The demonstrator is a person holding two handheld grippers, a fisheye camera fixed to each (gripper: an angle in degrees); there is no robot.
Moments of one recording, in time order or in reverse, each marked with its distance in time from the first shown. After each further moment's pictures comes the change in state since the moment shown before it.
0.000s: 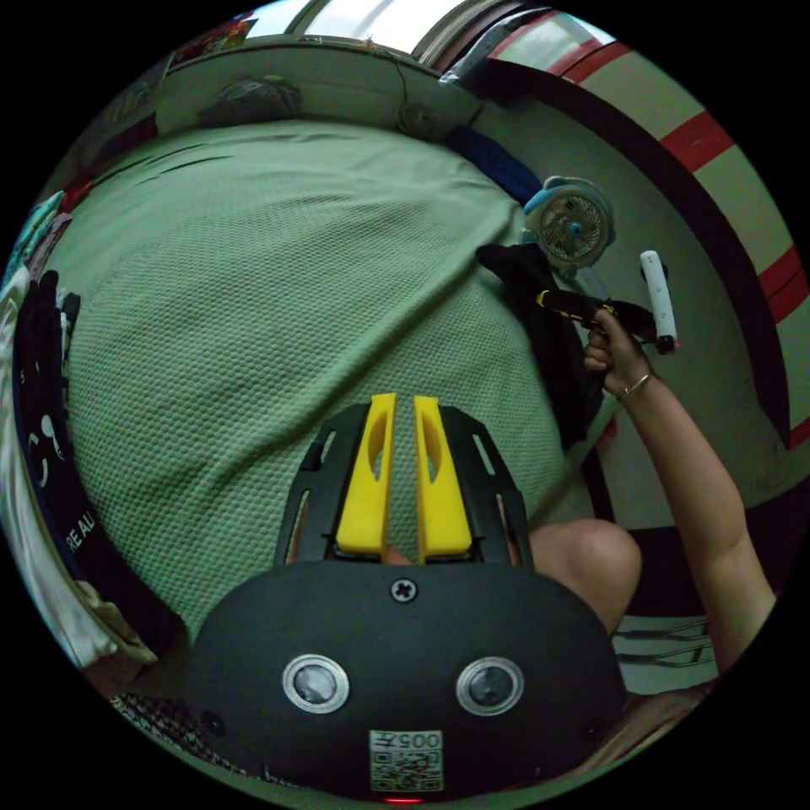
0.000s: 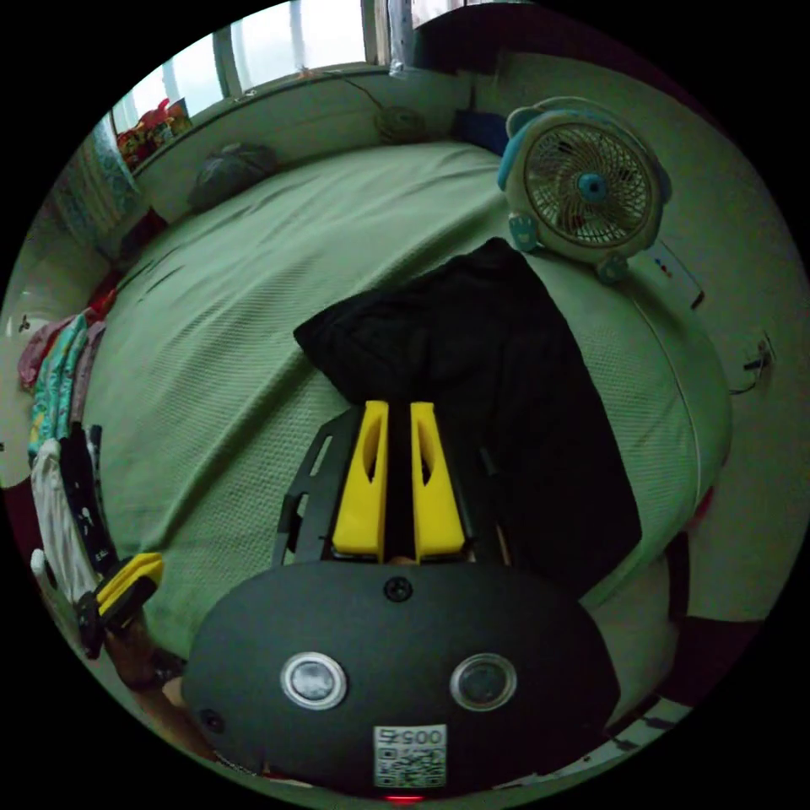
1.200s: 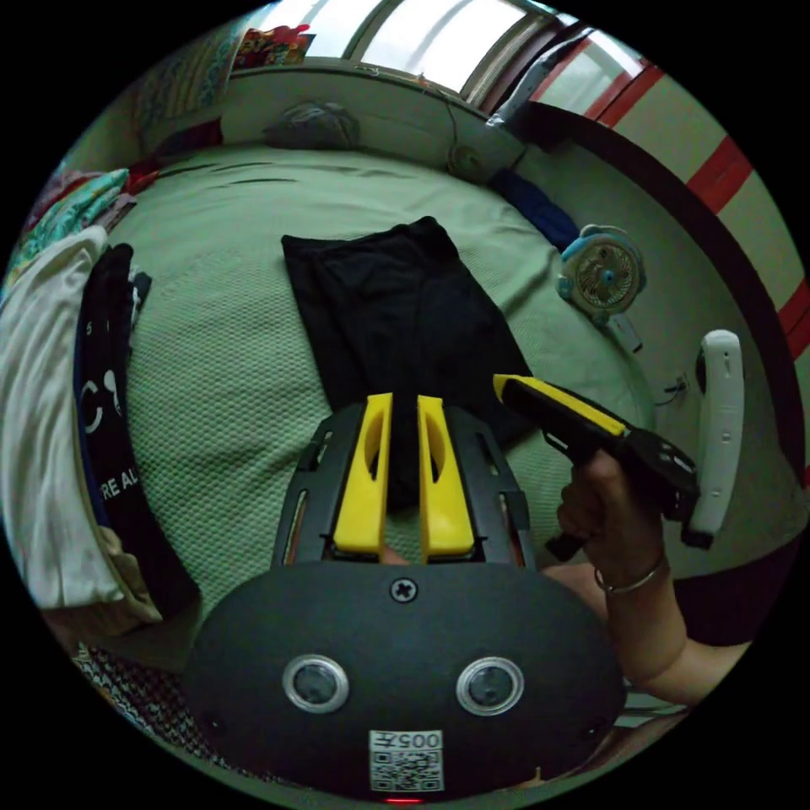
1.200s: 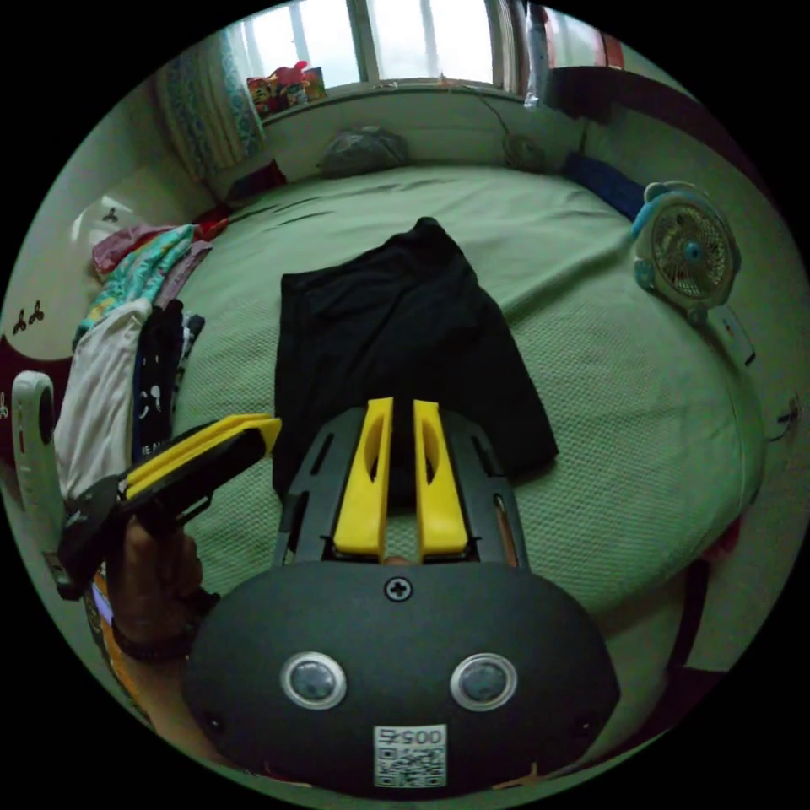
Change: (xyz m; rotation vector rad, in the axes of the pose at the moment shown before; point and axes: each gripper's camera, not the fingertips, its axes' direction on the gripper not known) left arm -0.014 -0.016 0.004 0.120 -0.138 -0.099; right arm -0.200 0.127 -0.030 0.059 -0.091 -0.254
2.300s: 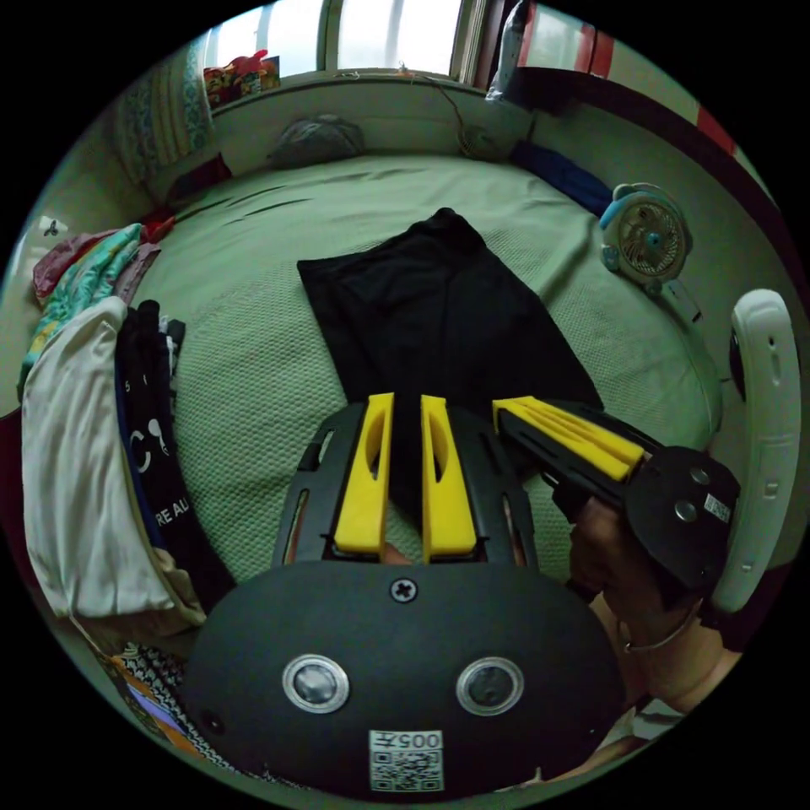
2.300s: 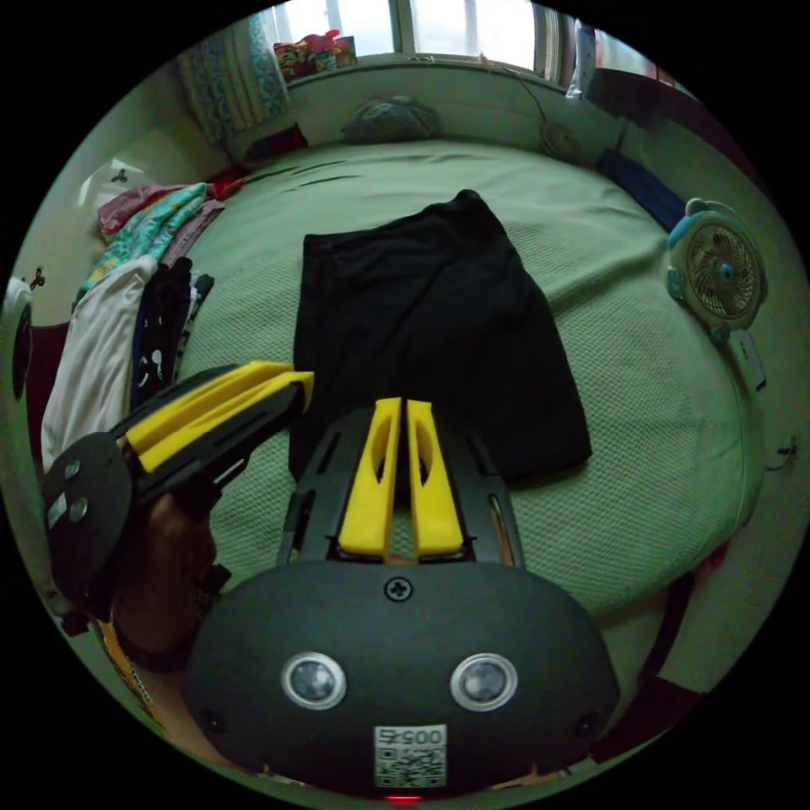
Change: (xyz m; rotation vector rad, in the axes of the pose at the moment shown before) left arm 0.039 -0.001 -0.022 -0.033 -0.228 0.063; right arm -0.099 0.010 0.028 -0.101 -0.036 -0.051
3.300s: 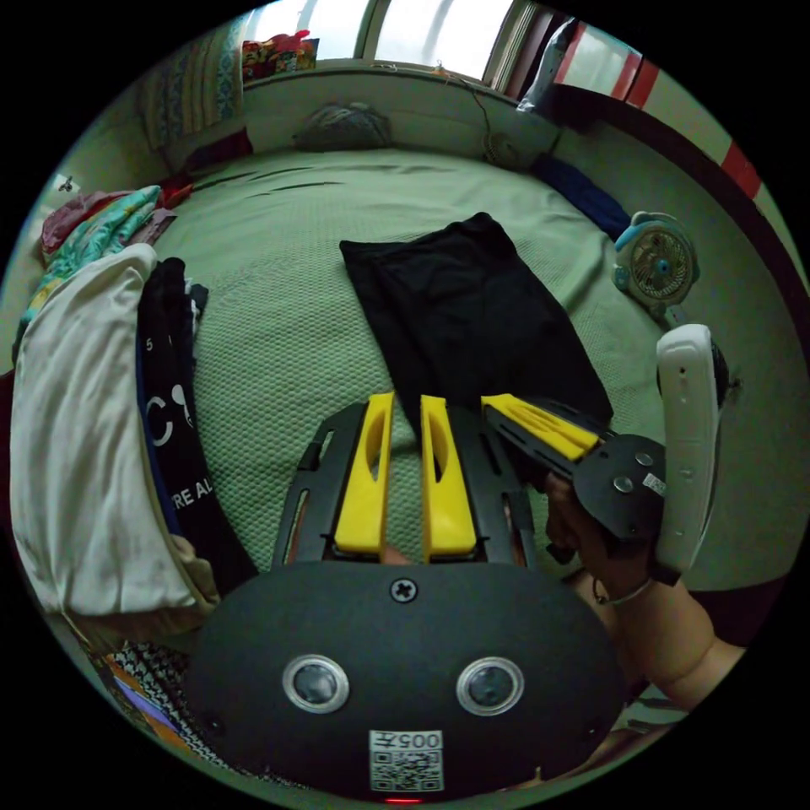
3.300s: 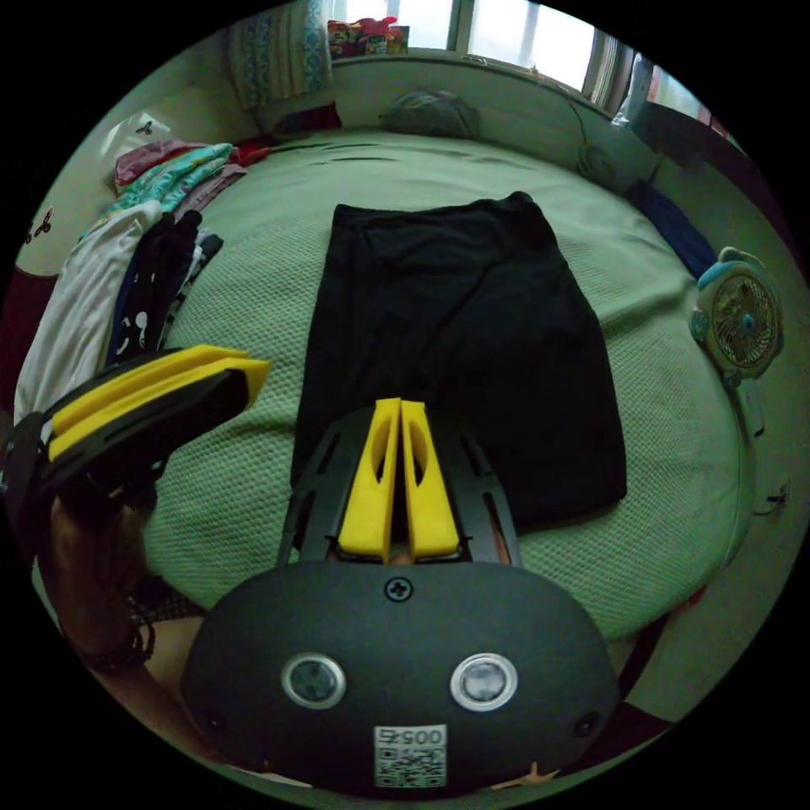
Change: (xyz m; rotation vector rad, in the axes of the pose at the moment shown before) left arm -0.057 0.012 -0.024 -0.018 0.031 -0.063; right arm -0.078 -0.016 0.060 -0.024 0.046 -0.101
